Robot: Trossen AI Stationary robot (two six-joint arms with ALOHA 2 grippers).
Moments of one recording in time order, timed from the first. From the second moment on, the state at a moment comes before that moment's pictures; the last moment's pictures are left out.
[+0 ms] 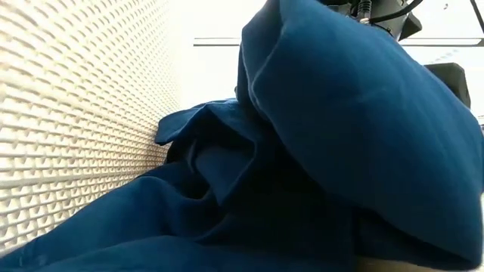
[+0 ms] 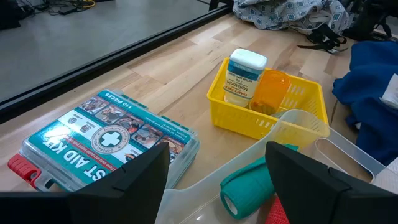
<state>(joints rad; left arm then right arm) 0.33 0.02 0.25 -0.69 -0.19 -0.22 0.32 1.86 1.08 -0.27 -0.02 -0.39</state>
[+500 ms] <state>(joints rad) 0.33 0.02 0.25 -0.69 -0.19 -0.22 0.32 1.83 1.07 -0.28 -0.03 -0.33</state>
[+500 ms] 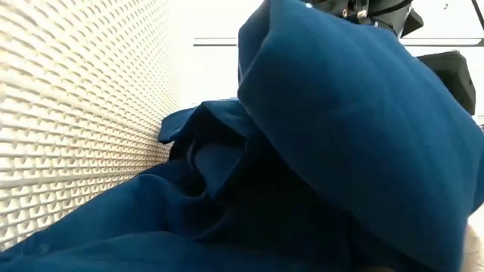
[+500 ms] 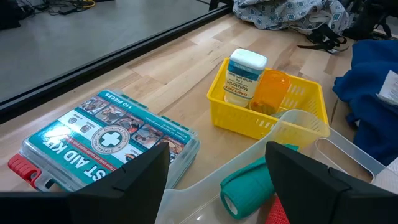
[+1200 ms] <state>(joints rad) 0.33 0.02 0.25 -0.69 -0.19 -0.22 0.32 1.50 1.08 -0.35 -0.09 -0.20</state>
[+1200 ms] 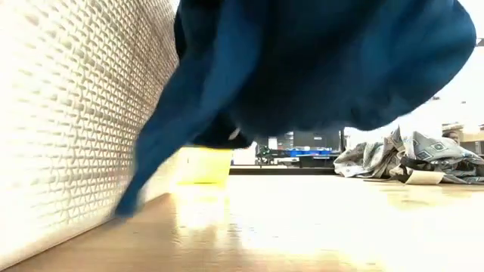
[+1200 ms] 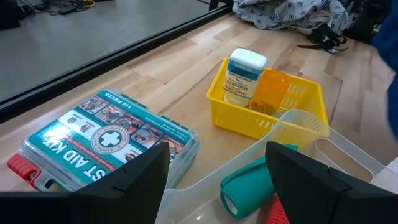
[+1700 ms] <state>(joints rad) 0.33 0.02 0.25 -0.69 -0.19 -0.22 0.32 1.18 1.08 -0.36 -0.09 -0.13</state>
